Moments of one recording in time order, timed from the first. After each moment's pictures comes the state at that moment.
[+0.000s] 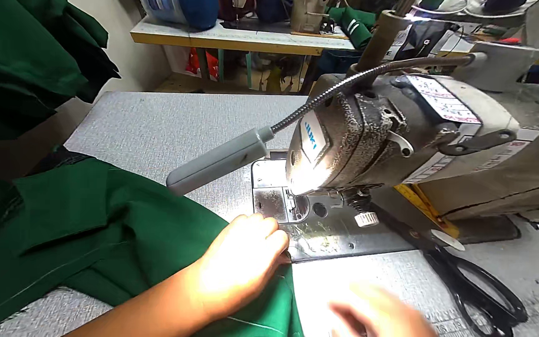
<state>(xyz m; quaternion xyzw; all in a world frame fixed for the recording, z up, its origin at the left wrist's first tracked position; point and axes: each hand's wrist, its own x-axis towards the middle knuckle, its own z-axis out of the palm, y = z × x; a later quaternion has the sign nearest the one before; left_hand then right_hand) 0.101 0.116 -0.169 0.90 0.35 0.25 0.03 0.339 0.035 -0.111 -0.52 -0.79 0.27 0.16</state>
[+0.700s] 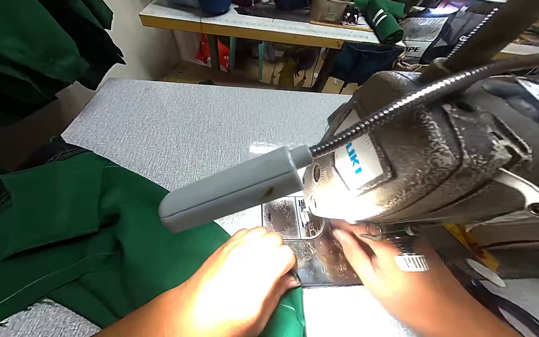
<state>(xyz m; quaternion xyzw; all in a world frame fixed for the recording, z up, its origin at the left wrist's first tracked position) 0.088 0.118 -0.160 0.89 0.34 0.27 0.14 0.349 0.139 -0.145 -0.51 -0.84 0.04 0.20</state>
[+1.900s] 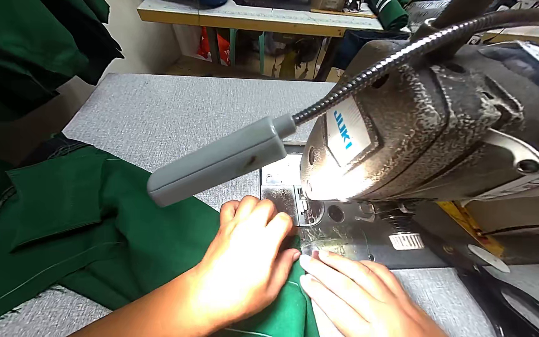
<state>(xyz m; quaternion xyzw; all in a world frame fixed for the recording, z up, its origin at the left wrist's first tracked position) 0.107 0.114 -0.169 0.84 0.49 0.24 0.04 0.348 0.077 -0.134 -0.33 -0.93 0.12 0.08</state>
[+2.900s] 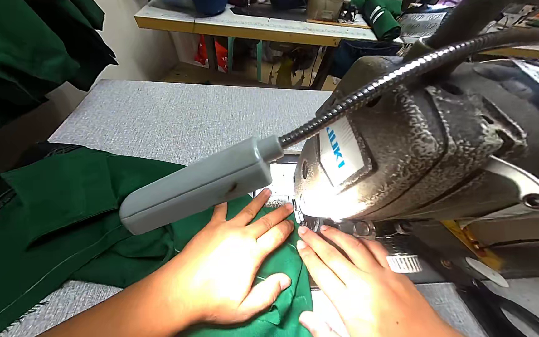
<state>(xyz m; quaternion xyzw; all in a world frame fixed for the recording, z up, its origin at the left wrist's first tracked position) 0.086 0.133 -0.162 0.90 0.40 0.10 0.09 0.335 0.109 -0.137 -0.38 -0.93 -0.04 0.03</state>
